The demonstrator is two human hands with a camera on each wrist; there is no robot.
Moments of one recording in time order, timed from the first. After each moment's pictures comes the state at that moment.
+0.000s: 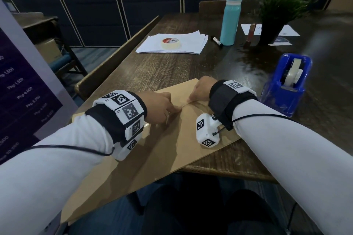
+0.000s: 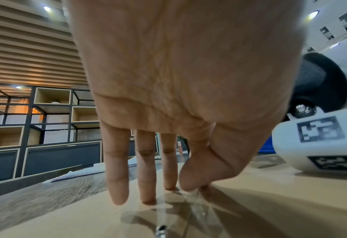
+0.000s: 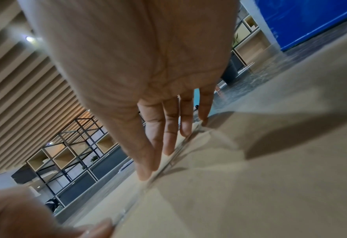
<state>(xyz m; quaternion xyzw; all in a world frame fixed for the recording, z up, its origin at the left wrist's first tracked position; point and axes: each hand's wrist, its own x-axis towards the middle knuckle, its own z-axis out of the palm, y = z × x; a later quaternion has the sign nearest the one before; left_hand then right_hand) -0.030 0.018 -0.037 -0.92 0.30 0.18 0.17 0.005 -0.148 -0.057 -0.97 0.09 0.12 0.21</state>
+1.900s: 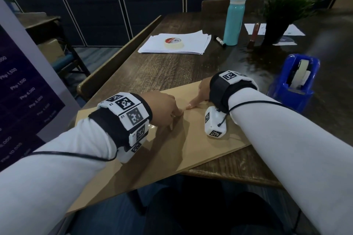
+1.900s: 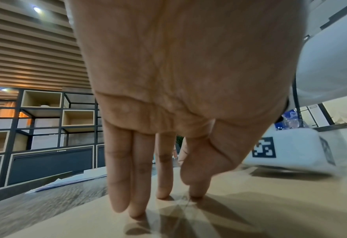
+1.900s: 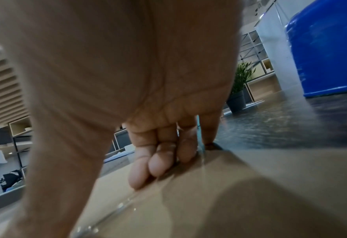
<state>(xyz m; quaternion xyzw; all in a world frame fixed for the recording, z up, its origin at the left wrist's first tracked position) -0.036 0.010 -0.030 -0.91 0.31 0.17 0.20 0.060 -0.155 -0.066 -0.97 0.01 0.22 -0.02</state>
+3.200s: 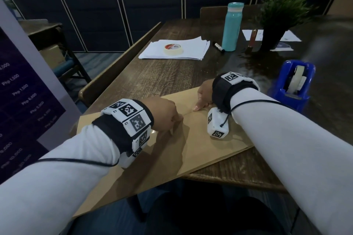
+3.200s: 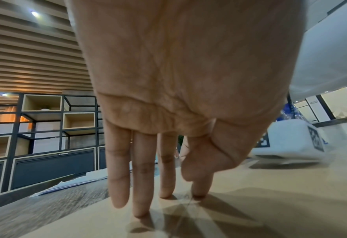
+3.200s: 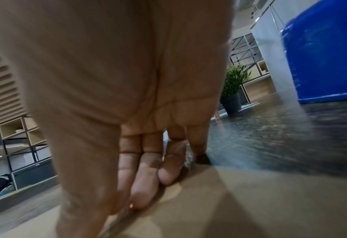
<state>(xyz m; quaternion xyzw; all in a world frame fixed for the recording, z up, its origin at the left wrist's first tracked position) -0.037 0.011 -0.029 -0.91 0.32 0.17 0.19 0.029 -0.159 -0.040 -0.97 -0.02 0.25 0.00</state>
